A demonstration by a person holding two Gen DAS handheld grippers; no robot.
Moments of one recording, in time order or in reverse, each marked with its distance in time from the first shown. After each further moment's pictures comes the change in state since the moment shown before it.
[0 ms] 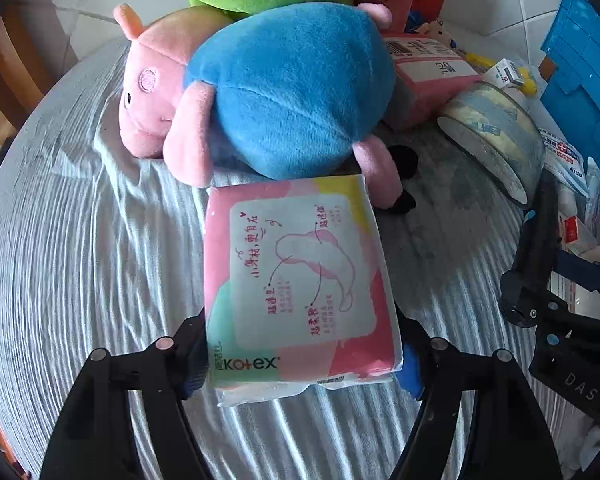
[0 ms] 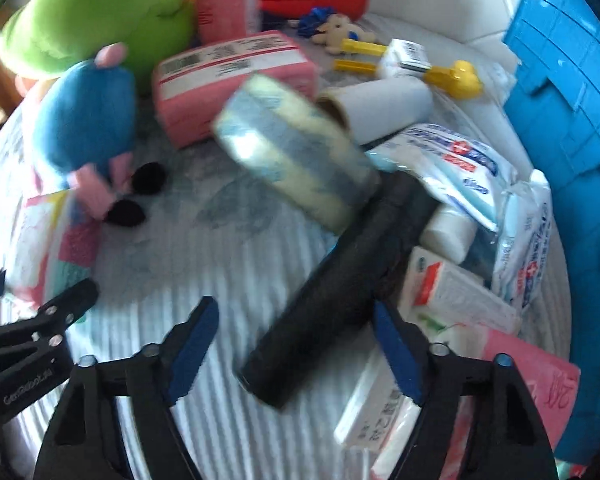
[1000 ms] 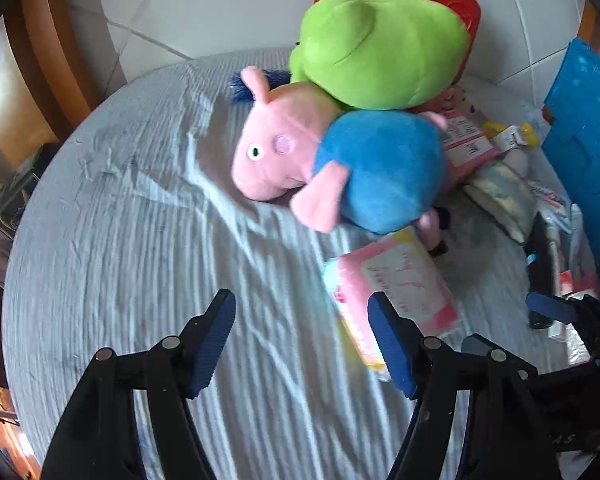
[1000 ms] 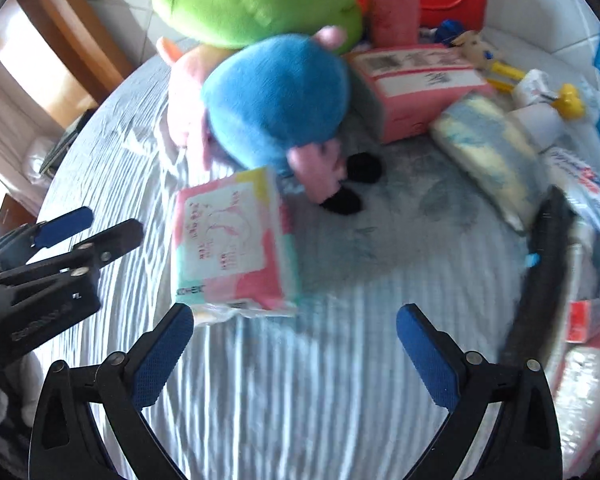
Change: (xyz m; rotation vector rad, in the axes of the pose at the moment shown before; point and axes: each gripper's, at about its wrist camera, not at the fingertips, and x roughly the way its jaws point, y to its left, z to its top) left arm -0.069 0.062 -0.002 -0.065 -0.119 -0.003; right arm -0.026 0.065 -0.010 -0.023 -0.028 0.255
